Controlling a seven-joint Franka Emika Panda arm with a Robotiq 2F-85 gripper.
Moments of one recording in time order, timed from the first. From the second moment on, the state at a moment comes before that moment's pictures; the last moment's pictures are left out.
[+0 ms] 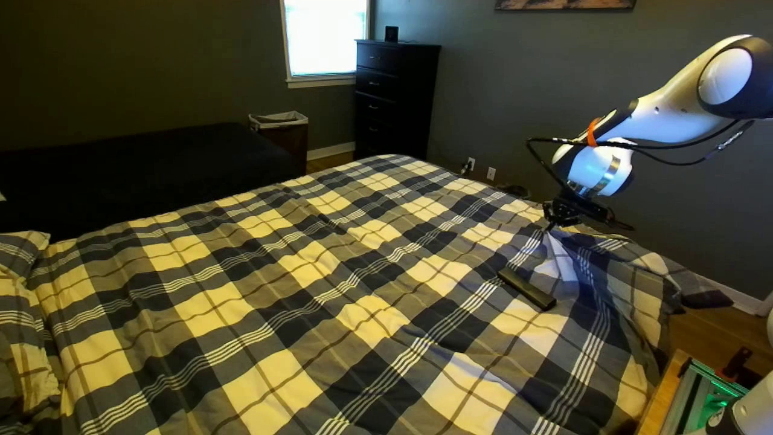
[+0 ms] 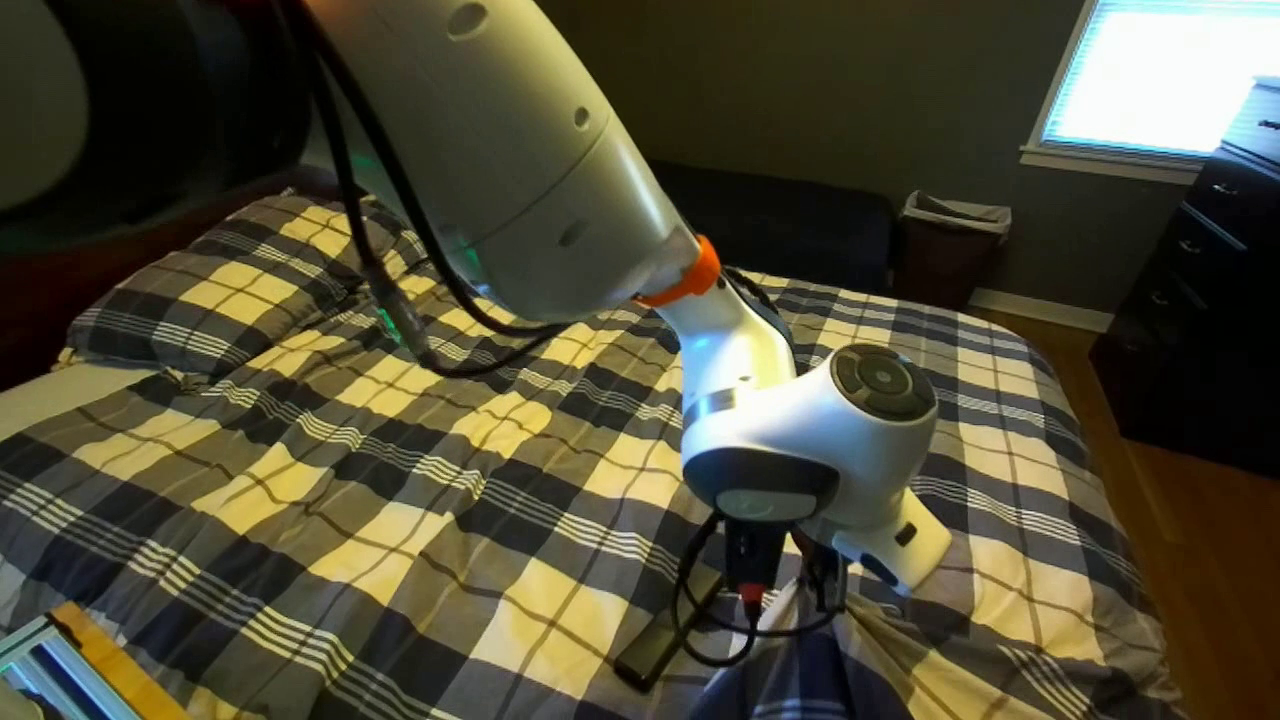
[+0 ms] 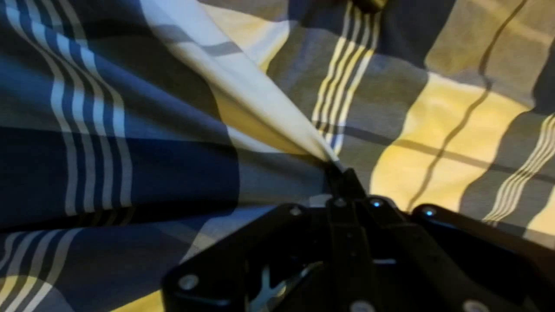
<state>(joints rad) -0.68 0.61 -0.06 -1.90 0.46 2.67 0.01</state>
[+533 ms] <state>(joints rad) -0.67 0.45 0.09 -2.02 0.54 2.67 -0.29</state>
